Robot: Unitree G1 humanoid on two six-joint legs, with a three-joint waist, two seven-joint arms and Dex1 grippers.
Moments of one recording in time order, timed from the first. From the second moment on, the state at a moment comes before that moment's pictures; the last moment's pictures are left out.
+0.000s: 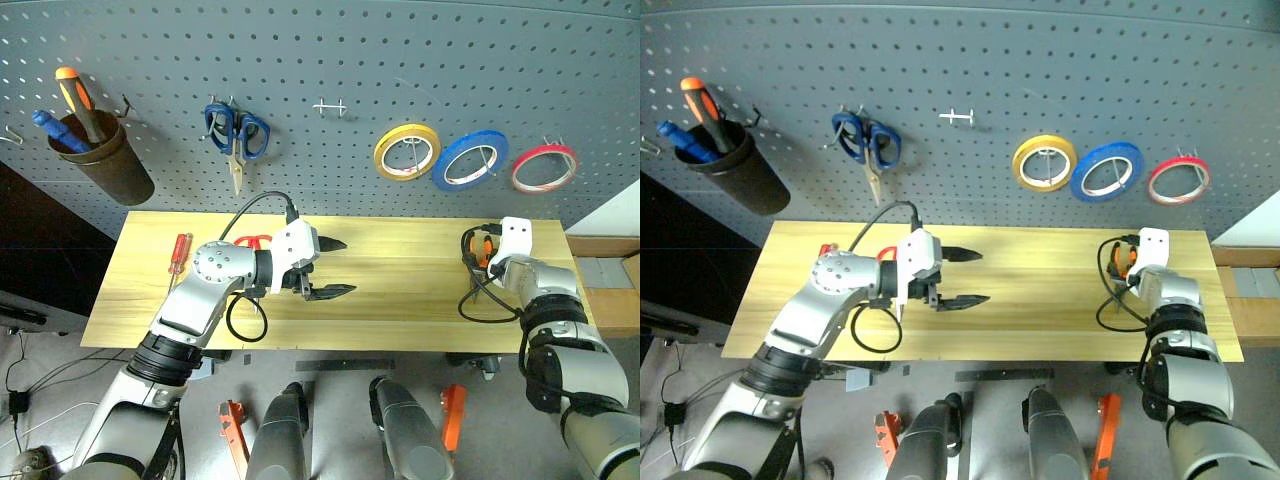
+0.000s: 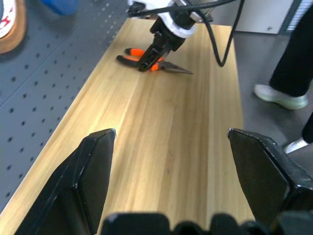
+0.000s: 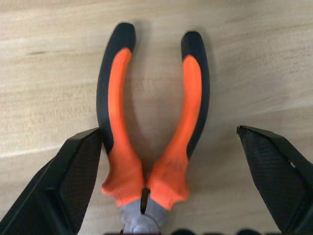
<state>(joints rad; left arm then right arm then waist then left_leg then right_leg) -0.54 0.57 -0.22 -0.01 -0.22 0.22 -1.05 -0.87 -0.43 -0.27 0.98 0.10 0.57 0.15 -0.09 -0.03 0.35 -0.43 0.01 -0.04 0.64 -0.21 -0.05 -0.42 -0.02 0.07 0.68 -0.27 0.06</state>
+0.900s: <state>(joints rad) -0.33 0.60 0.03 -0.11 -0.31 0.21 -0.95 -0.31 -0.13 -0.14 -0.77 0.33 1.37 0.04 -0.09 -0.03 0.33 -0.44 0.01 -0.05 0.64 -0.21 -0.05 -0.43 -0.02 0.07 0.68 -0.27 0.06</state>
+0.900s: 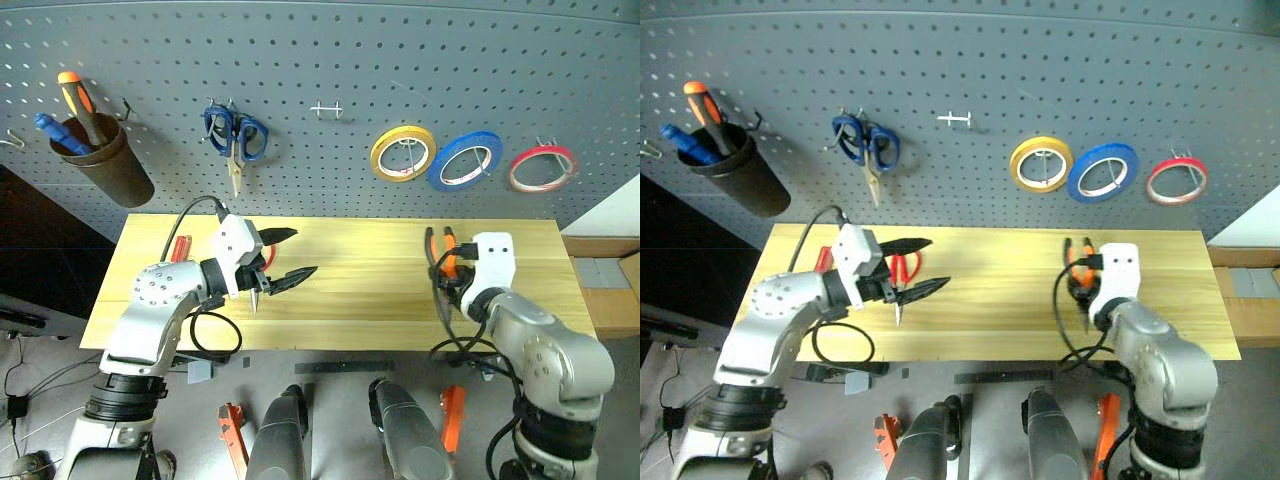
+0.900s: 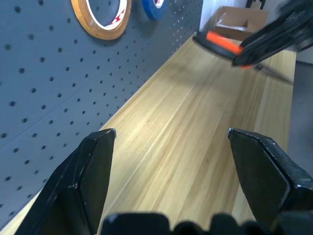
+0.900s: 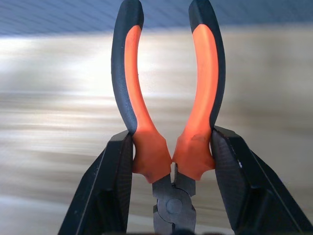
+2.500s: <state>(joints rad) -0.40 0.65 0.20 -0.16 -0.50 0.30 -0.88 -1.16 0.09 0.07 0.43 0.01 0.05 0.03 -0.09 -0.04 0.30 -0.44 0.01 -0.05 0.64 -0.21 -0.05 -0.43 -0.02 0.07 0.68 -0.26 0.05</state>
